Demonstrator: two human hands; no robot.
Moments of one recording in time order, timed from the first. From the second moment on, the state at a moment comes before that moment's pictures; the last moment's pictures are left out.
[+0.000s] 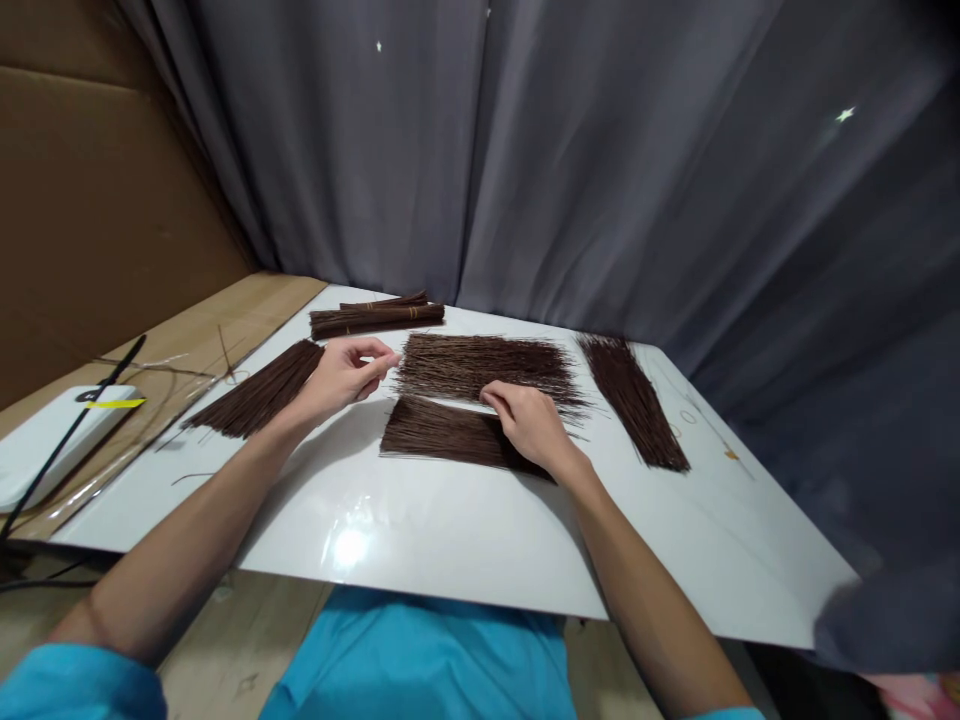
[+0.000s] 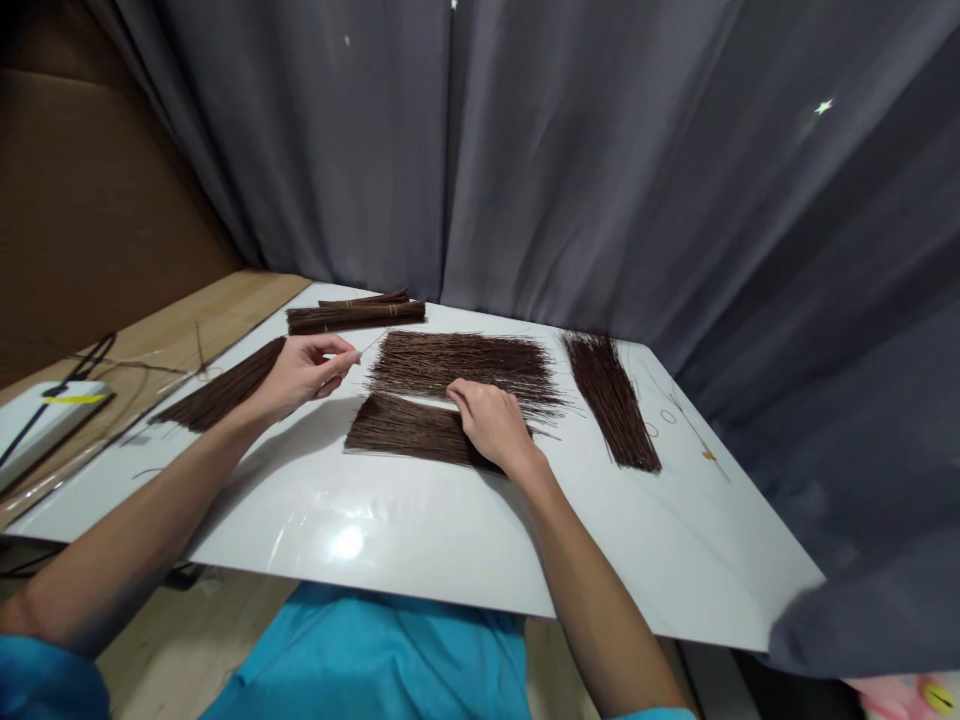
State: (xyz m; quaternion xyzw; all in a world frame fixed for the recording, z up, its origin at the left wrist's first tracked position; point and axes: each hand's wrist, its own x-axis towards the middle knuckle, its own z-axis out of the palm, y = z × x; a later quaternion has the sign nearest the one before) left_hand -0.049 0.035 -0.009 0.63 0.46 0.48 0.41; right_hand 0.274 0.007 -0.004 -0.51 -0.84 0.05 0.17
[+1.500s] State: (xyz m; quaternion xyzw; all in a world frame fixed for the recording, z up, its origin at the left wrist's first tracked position) left_hand -0.017 0.020 -0.014 0.69 0.36 0.28 0.56; right_hand 0.217 -0.013 -0.043 -0.39 -0.60 0.55 0.43
